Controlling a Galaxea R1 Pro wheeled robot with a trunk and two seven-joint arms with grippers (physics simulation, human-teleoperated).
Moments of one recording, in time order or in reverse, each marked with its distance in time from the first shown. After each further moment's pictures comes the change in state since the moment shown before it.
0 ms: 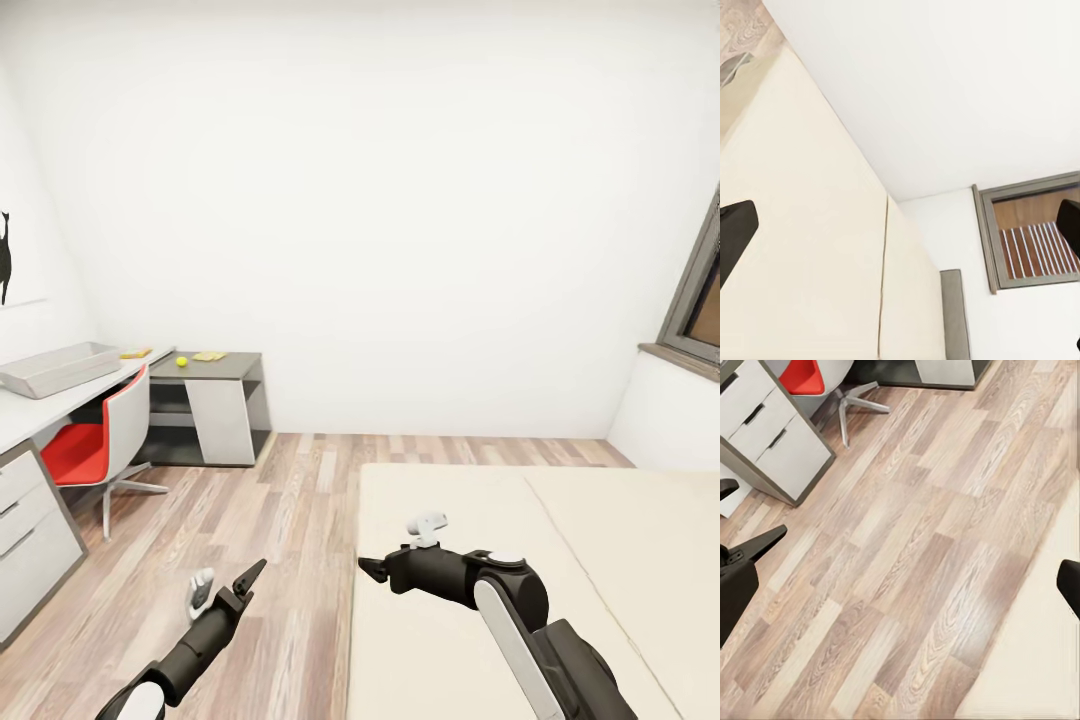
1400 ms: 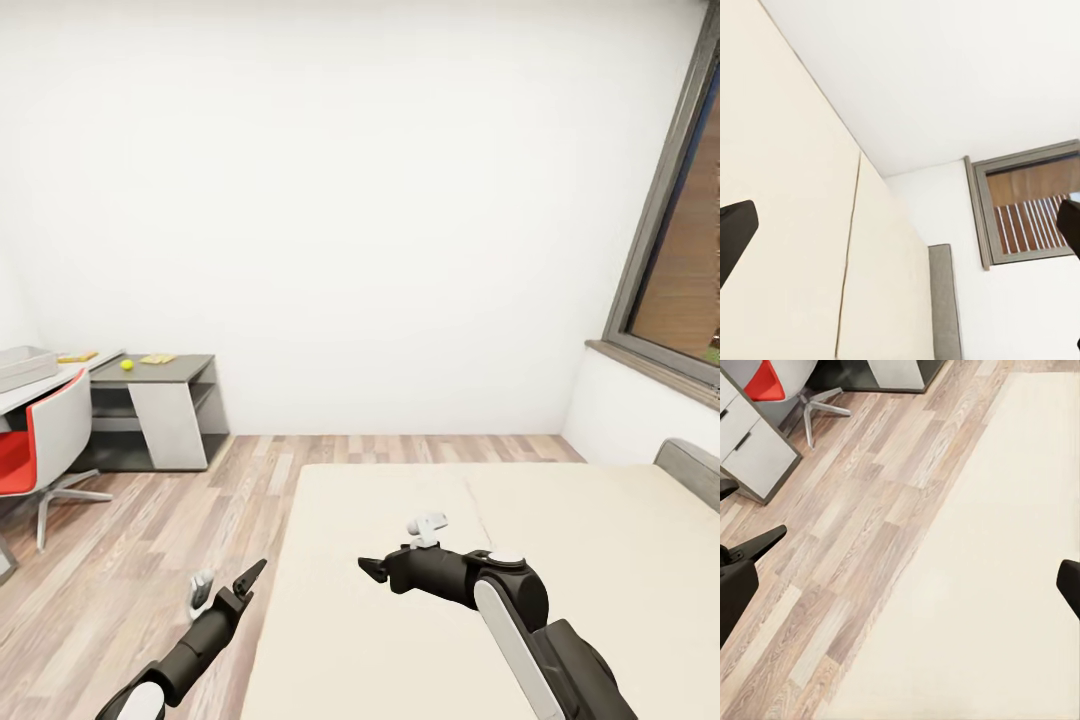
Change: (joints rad) left arm 0.000 0.000 0.000 0.000 -0.001 0.000 0.000; right arm 0.000 0.000 0.000 0.000 0.000 0.000 0.000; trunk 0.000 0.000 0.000
